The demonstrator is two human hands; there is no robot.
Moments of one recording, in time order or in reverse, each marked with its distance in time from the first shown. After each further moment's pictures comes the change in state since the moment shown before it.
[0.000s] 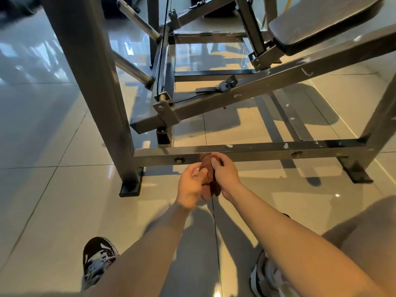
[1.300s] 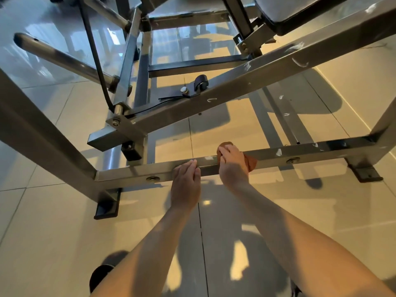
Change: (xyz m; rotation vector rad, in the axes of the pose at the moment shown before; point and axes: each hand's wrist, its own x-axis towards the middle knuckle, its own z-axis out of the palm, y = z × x) left_hand 0.103 -0.033 0.065 0.911 0.136 0.327; right_hand 0.137 0.032 -0.079 -0.819 0.168 -0.456
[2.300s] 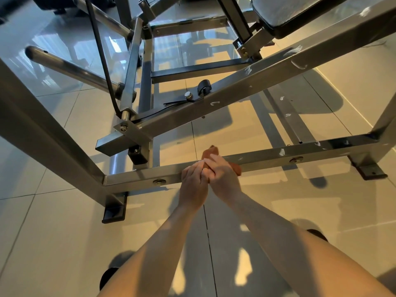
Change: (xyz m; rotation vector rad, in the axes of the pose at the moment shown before) left_hand 0.004 0.003 -0.004 -0.098 -0.096 0.025; right_hand -0.032 -0.033 0.012 0.089 -0.092 -0.142
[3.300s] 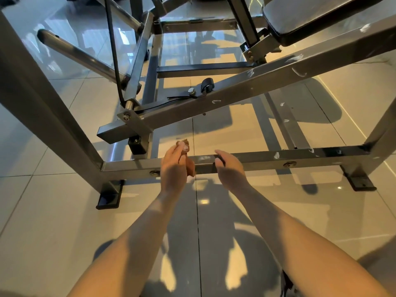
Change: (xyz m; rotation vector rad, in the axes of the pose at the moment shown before) left_hand 0.006 0.004 -0.037 -0.095 0.297 0.063; right_hand 0.009 0.003 -0.045 0.267 -0.171 0.360
